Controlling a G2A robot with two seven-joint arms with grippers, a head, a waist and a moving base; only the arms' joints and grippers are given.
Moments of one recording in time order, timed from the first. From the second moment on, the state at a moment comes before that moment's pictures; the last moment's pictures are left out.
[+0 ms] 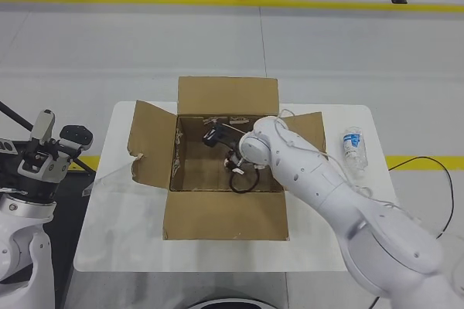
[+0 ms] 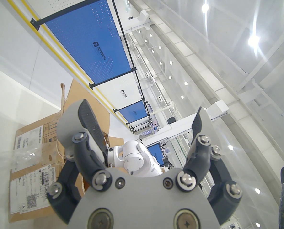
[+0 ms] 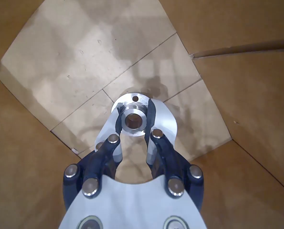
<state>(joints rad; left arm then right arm) 1.56 -1.27 -2.02 -2.11 -0.33 -0.06 -0.47 -0.18 -1.59 0.28 -0.67 -0.60 -0.29 0.94</state>
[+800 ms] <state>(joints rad) 1.56 -1.27 -2.02 -2.11 -0.33 -0.06 -0.47 -0.19 -1.57 0.40 -0.83 -0.66 -0.34 0.94</state>
